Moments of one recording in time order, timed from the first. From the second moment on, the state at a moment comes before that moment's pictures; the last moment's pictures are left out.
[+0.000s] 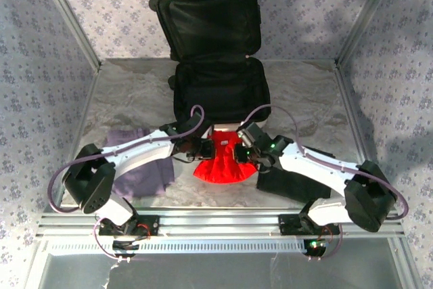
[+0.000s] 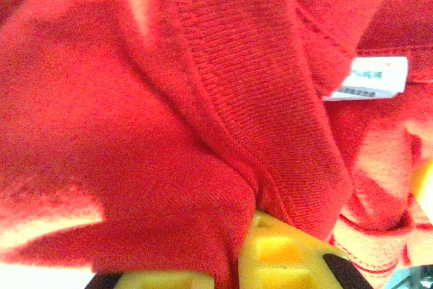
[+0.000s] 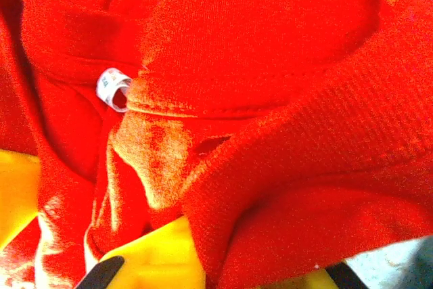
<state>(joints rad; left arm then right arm) -0.83 1.53 1.04 -0.58 0.17 -0.73 0.80 1.31 0.84 -0.49 0.01 0.64</state>
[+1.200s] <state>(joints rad) -0.48 2.07 1.78 -0.59 0.23 -0.44 0.37 1.96 1.60 -0.48 -0.26 0.35</state>
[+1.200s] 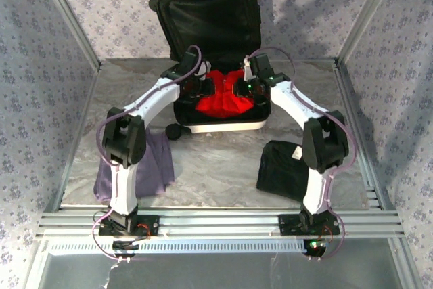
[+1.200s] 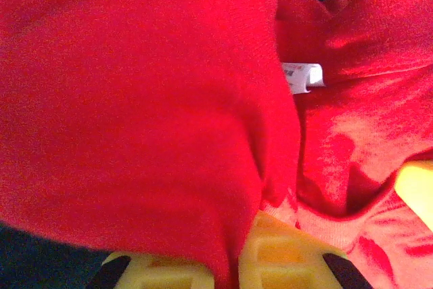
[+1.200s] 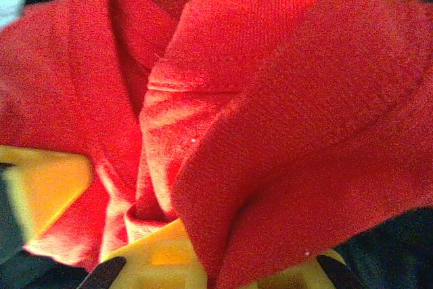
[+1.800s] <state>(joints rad) -0.36 2.28 1.96 -0.59 0.25 -0.43 0.29 2.25 1.88 -0.55 -0.29 0.30</state>
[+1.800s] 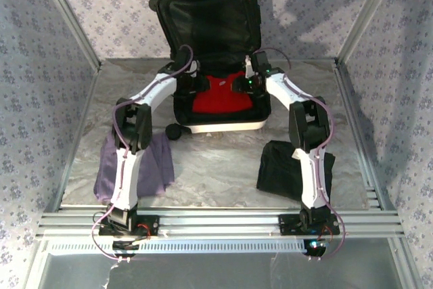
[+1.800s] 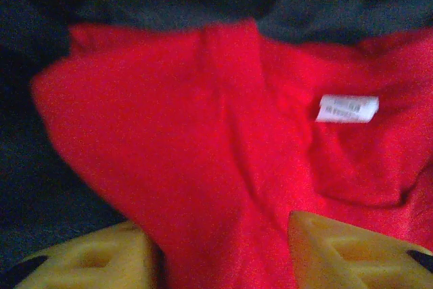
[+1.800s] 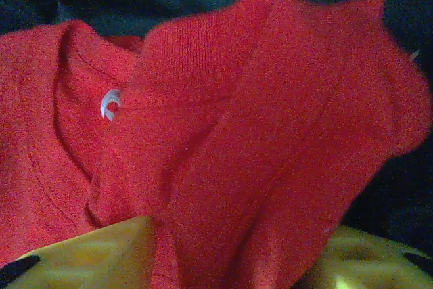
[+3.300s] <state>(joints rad) -0.67 1.74 1.19 -0.25 0.34 -0.40 0.62 1.10 0.45 -0.45 0.04 0.74</state>
